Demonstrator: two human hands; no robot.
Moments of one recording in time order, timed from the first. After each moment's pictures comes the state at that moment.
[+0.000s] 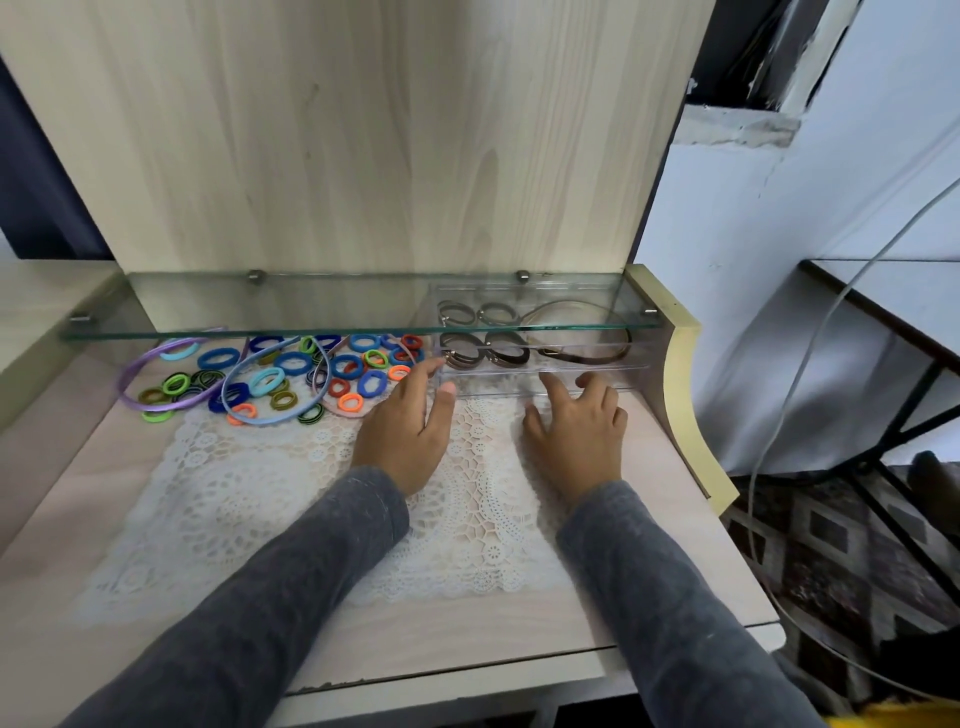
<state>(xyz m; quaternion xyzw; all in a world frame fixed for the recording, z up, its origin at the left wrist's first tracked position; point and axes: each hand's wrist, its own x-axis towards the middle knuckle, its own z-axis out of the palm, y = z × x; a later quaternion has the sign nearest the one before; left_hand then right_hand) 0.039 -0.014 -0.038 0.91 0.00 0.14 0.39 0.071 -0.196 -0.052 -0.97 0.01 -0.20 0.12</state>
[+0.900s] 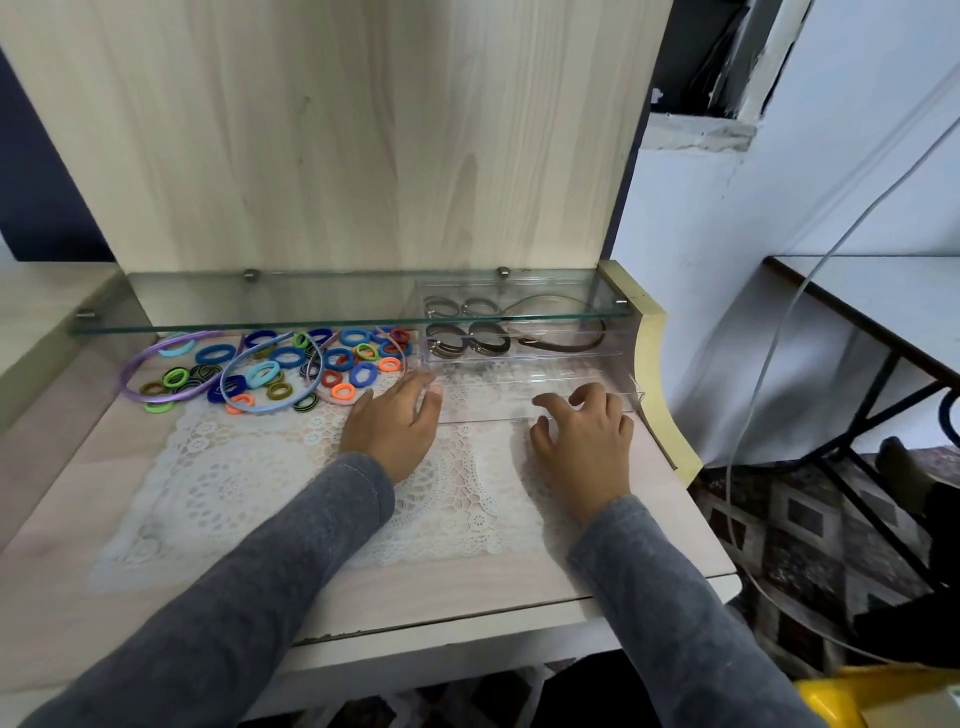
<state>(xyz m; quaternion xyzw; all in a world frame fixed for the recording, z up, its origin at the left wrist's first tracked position) 0.016 -0.016 -0.020 0.95 0.02 0.06 0.30 0.025 -0.219 -0.049 -0.96 0.00 -0.24 0.12</state>
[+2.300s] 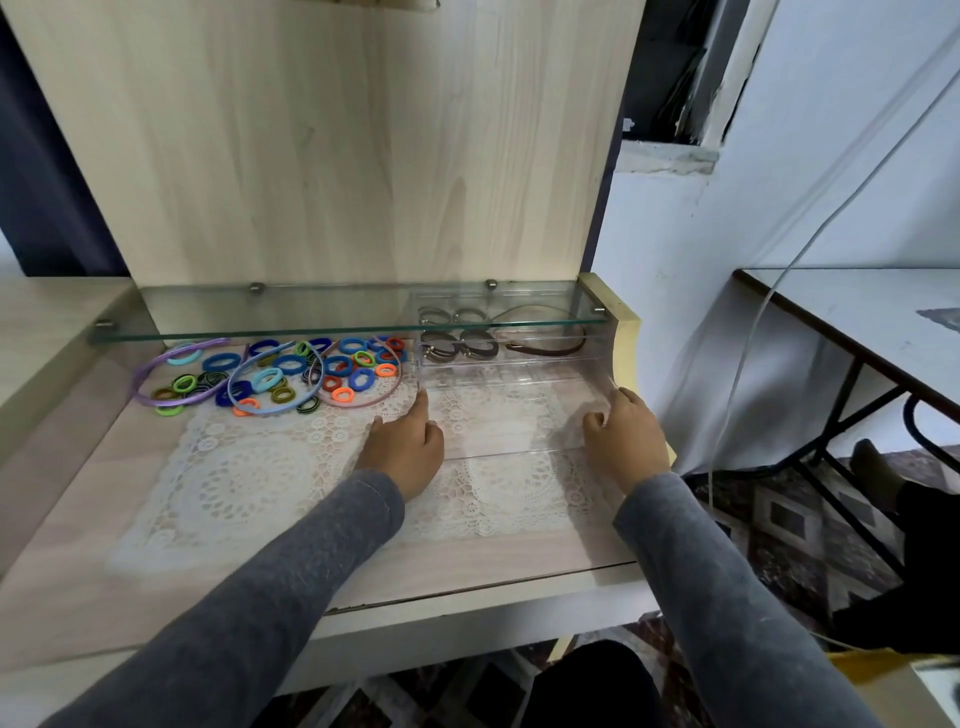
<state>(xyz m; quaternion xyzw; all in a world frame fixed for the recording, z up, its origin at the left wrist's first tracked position) -0.012 -0.033 -0.017 0.94 0.02 -0.02 0.33 0.018 -0.274 -0.021 -0.96 0.07 -0.14 0.24</state>
